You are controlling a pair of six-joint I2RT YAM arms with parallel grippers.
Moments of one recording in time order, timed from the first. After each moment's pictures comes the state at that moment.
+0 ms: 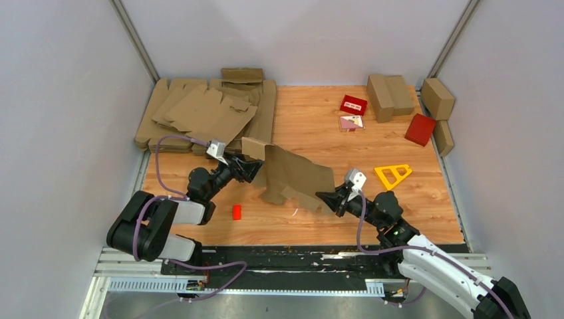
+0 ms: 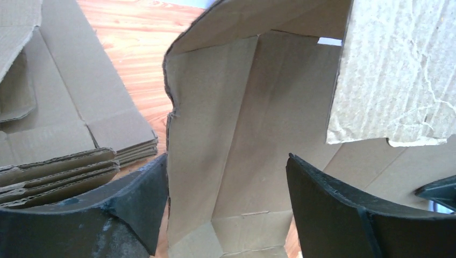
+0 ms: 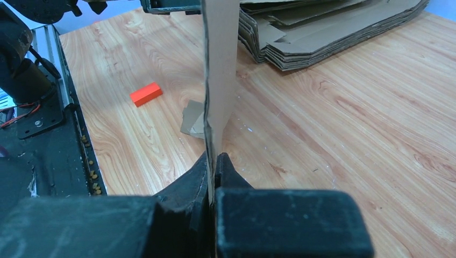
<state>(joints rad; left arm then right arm) -0.32 1.37 0.22 1.23 0.38 -0.50 0.69 0.59 0.14 0.44 -0.33 0.07</state>
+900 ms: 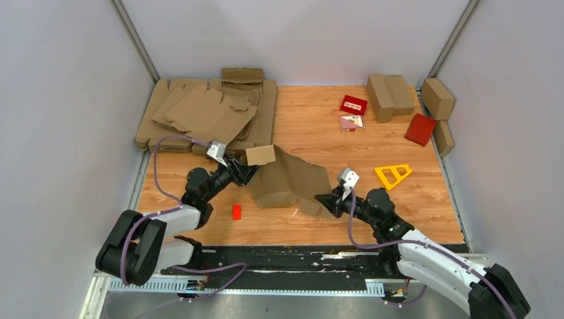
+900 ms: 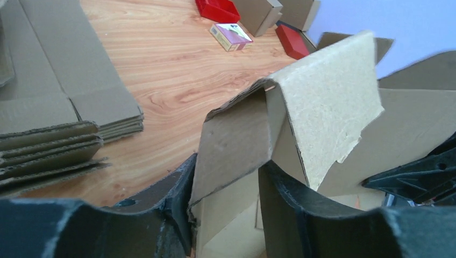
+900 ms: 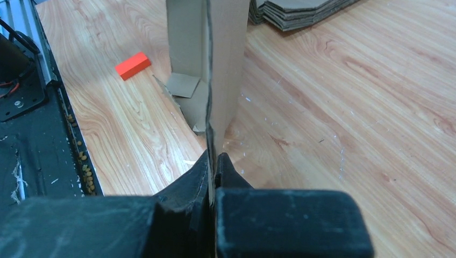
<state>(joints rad) -0.31 1.26 0.20 1.10 0.47 -0.56 0.69 0.70 0.14 0.43 -0.32 0.07</state>
